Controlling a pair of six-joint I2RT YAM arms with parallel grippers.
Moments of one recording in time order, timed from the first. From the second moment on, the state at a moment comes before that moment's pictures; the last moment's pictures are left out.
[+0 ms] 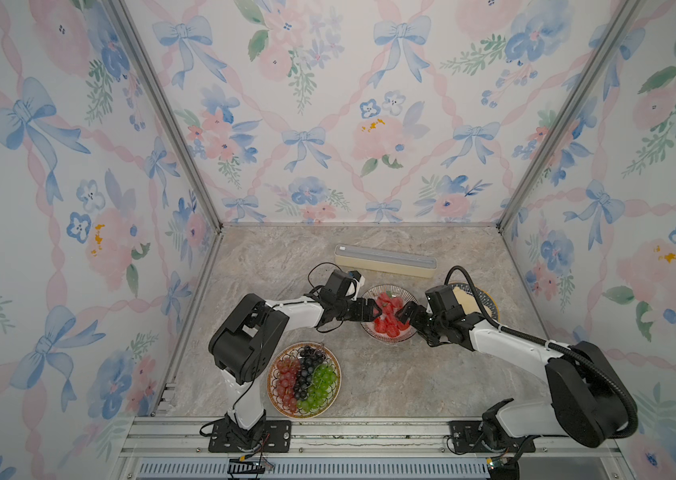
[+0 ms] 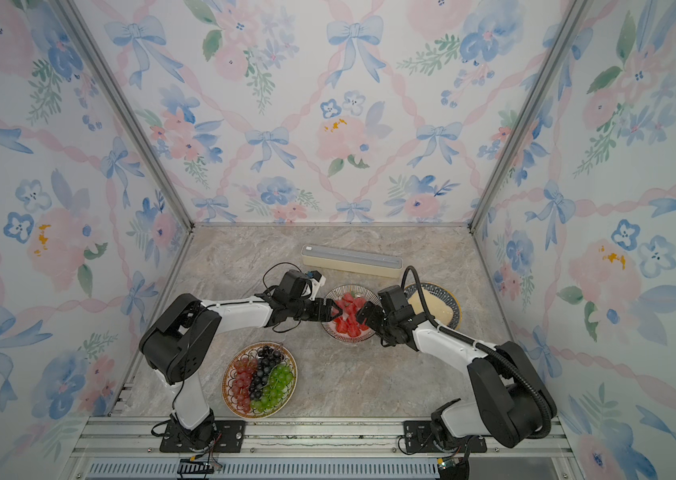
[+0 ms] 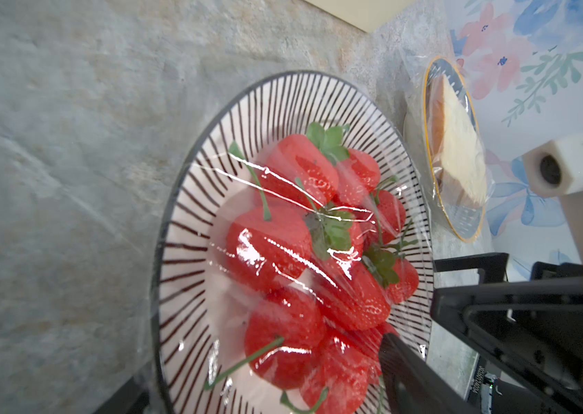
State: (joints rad) left arm -0.62 1.83 0.98 0.06 0.43 -0.53; right arm 0.49 1.36 0.67 -0.26 -0.10 0.94
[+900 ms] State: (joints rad) left arm -0.95 2.02 1.21 0.04 0.56 -0.55; right arm 0.38 1.14 0.87 -0.69 0.22 0.54
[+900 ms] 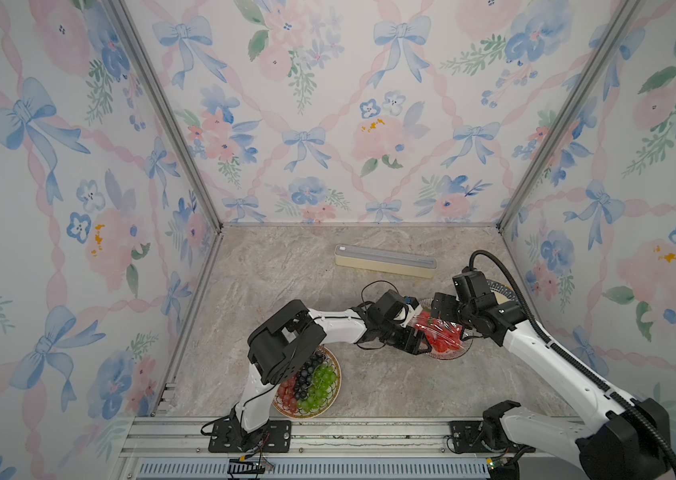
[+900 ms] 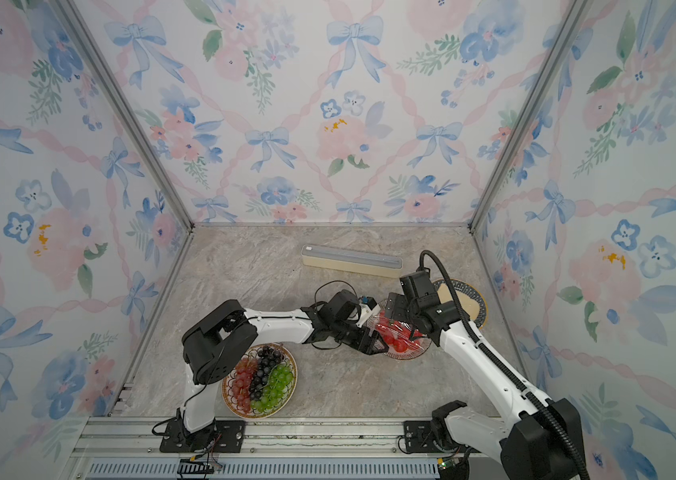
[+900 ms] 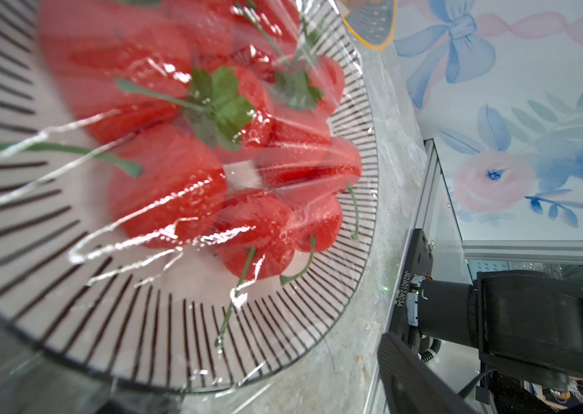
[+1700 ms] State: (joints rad) left arm -0.86 1.85 1.07 0.07 0.50 -0.51; right arm 0.36 1.12 0.89 -0.70 0.22 0.48
